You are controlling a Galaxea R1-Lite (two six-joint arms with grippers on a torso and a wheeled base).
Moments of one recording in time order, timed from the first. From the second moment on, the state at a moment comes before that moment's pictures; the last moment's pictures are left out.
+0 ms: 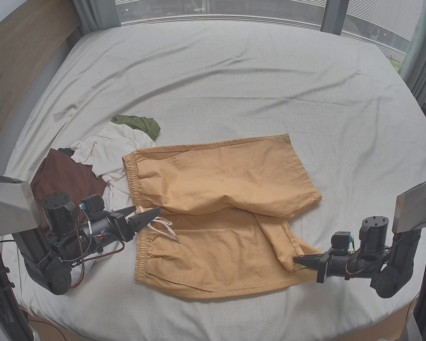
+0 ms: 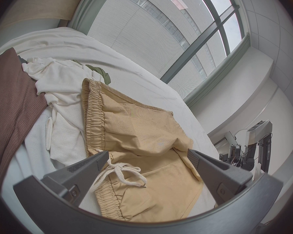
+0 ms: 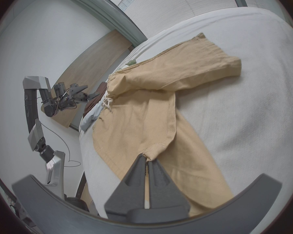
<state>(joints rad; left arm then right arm) -0.19 2.09 -0.36 -1.55 -0.47 -0.38 0.23 2.22 -0.22 -1.50 0.60 0.11</state>
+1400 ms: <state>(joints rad) -0.20 2.10 -0.36 -1.55 -0.47 -0.38 0.02 2.20 -0.51 -1.40 0.54 0.13</state>
